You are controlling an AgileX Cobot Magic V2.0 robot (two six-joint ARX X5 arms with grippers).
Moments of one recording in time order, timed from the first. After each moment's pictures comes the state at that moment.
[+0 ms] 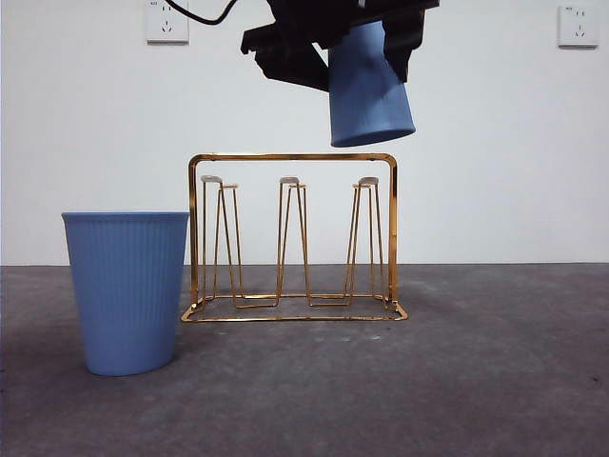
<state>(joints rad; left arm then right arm) -0.86 1.69 1.30 0.11 -0.39 -0.14 0.76 0.59 1.39 -0.89 0.20 -0.08</state>
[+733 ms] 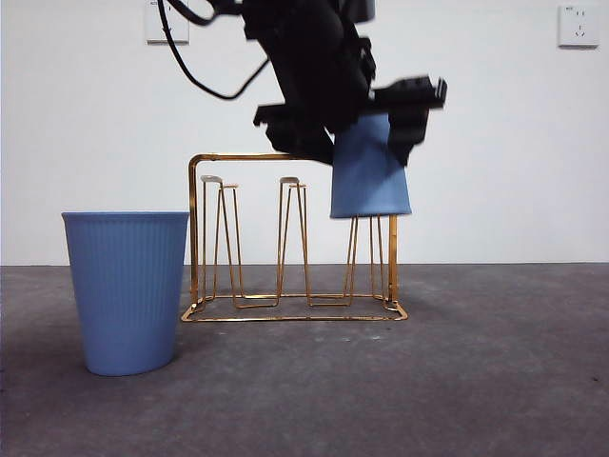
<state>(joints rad) -0.84 1.84 1.30 0.12 -0.39 -0.14 0.76 0.59 1.39 -0.91 0.20 -0.08</state>
